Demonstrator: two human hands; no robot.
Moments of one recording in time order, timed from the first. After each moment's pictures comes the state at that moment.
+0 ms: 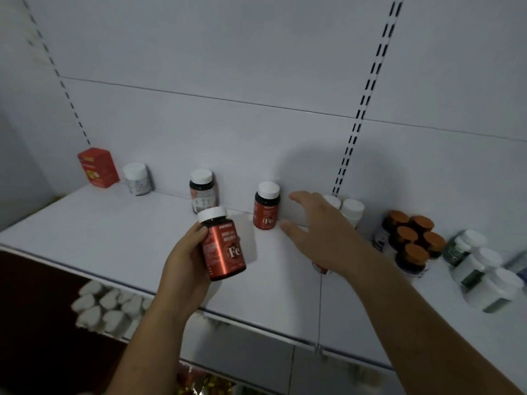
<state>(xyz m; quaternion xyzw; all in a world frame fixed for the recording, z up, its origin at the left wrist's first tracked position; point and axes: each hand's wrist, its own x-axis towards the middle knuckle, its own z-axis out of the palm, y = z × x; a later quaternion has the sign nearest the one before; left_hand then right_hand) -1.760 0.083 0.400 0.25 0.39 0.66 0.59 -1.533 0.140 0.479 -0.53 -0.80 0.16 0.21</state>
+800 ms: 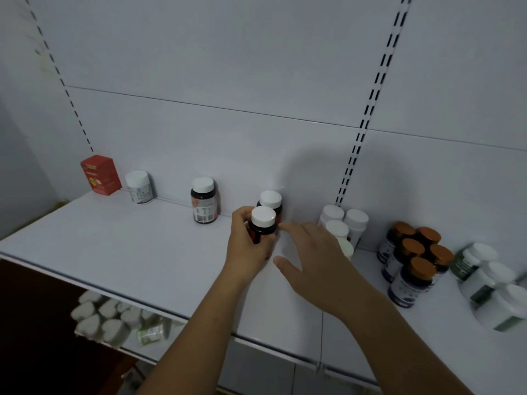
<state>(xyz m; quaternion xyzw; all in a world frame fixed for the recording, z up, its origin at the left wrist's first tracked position) -1.702 0.168 0.375 0.49 0.56 0.57 0.33 -1.535 0.133 0.444 -0.49 -0.84 0.10 0.20</state>
